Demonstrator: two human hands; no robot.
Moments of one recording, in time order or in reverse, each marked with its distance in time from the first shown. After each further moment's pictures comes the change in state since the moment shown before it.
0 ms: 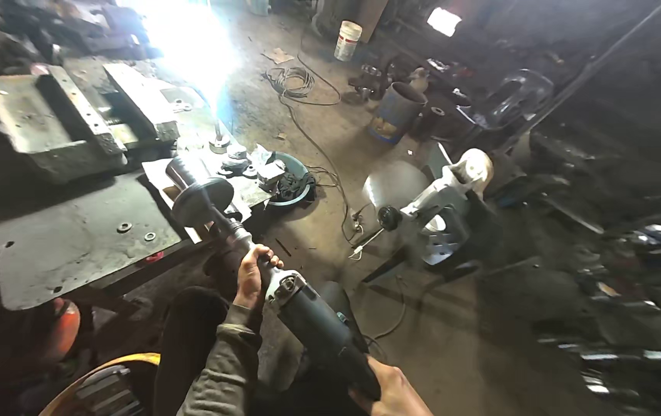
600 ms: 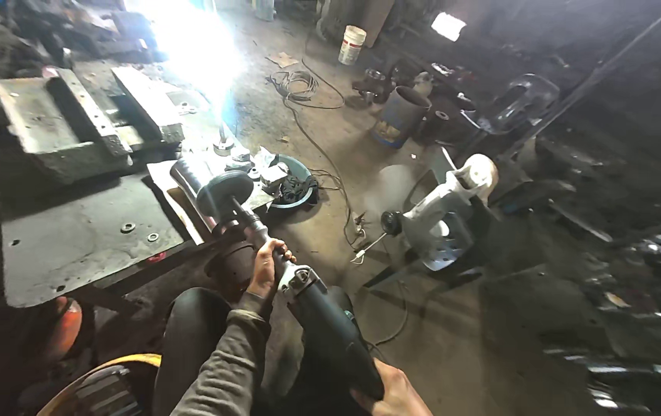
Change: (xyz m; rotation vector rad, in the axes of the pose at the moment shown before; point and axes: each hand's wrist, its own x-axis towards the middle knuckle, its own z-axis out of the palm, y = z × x) left_hand 0.022 -0.009 0.028 0.042 0.063 -0.094; right_hand 0.007 0.004 -0.005 0.073 0.054 -0.005
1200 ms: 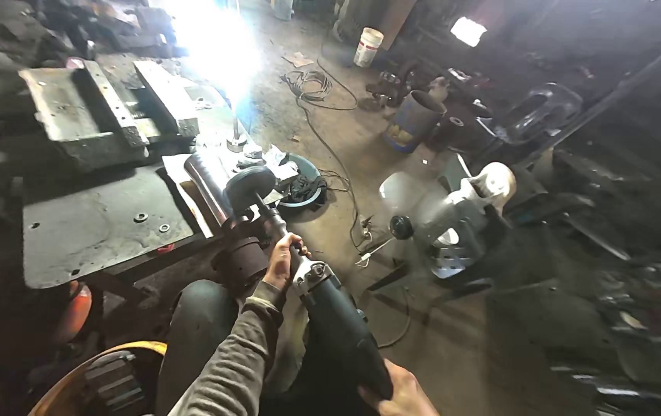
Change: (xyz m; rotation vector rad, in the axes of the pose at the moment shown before) left_hand 0.013 -0.009 0.008 0.015 0.012 -0.079; right_hand 0.000 0.003 -0.007 0.032 0.019 0.031
